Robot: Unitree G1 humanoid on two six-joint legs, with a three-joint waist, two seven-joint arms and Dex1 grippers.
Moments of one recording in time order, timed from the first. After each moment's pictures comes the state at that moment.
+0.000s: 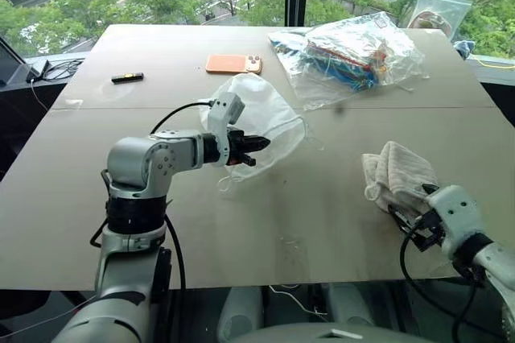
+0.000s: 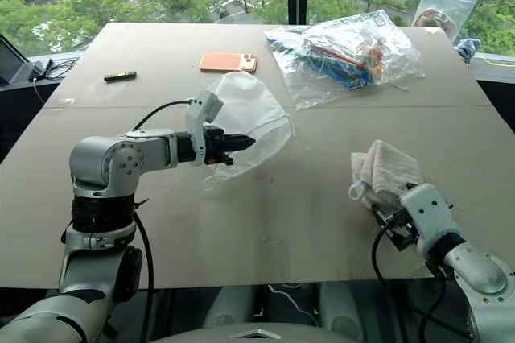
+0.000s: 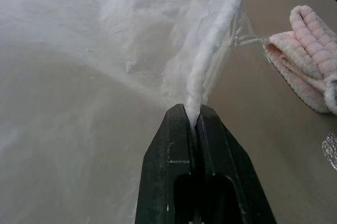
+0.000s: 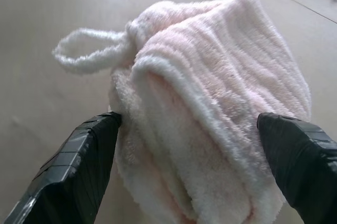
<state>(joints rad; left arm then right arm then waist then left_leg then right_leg) -0.66 0.48 0.09 -0.16 -0.53 1.33 -0.61 0.37 -0.48 -0.35 -0.78 0.26 0.66 0.52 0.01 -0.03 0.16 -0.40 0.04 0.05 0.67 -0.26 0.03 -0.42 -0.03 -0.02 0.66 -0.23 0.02</state>
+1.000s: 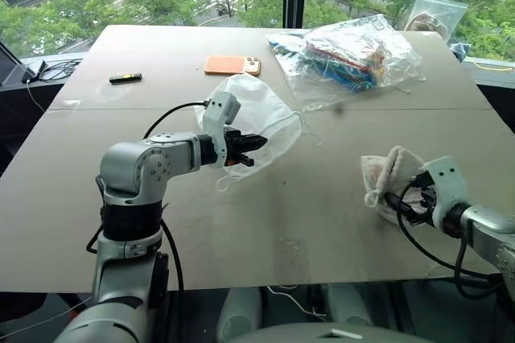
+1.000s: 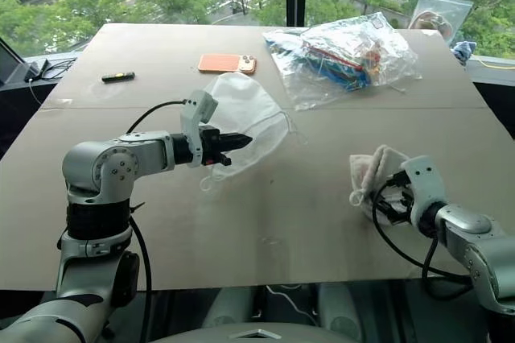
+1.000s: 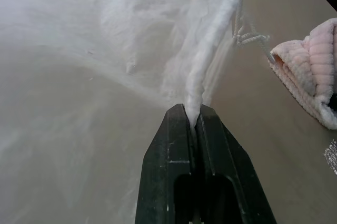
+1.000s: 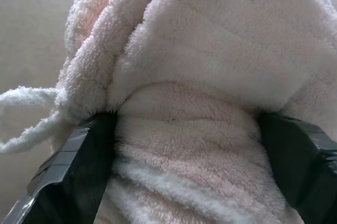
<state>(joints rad) -0.62 0.48 0.11 -0.21 -0.59 1.32 -0.55 0.05 -0.67 -0.15 -0.54 0.46 1.05 0.34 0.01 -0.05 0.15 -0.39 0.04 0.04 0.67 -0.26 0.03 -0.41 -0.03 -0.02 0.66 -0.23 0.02</state>
